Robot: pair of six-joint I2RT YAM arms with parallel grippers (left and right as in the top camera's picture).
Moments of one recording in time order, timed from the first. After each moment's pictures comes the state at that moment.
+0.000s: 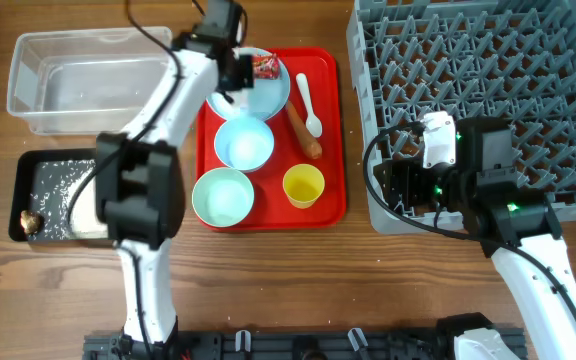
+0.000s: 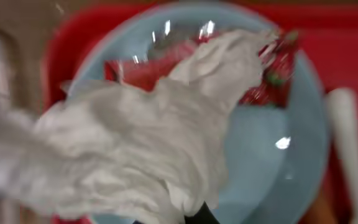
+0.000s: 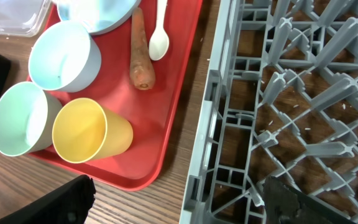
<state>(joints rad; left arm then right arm) -0.24 2.22 1.89 -0.79 -0.02 -0.24 0.16 1.10 0.92 -0.74 -0.29 0.07</state>
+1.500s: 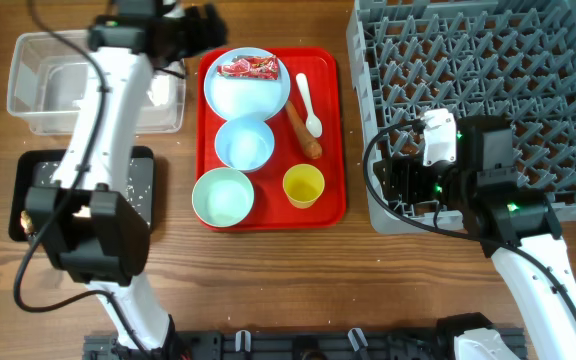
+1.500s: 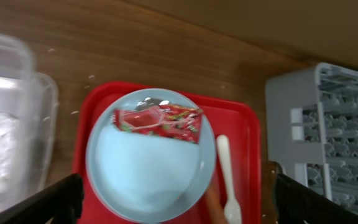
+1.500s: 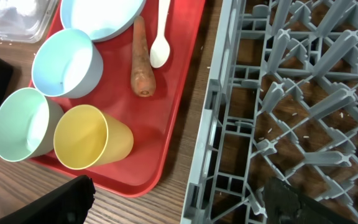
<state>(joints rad) -0.11 1.97 1.88 -0.79 0.21 -0.39 0.16 1.10 0.92 -0.72 -0.29 0.07</state>
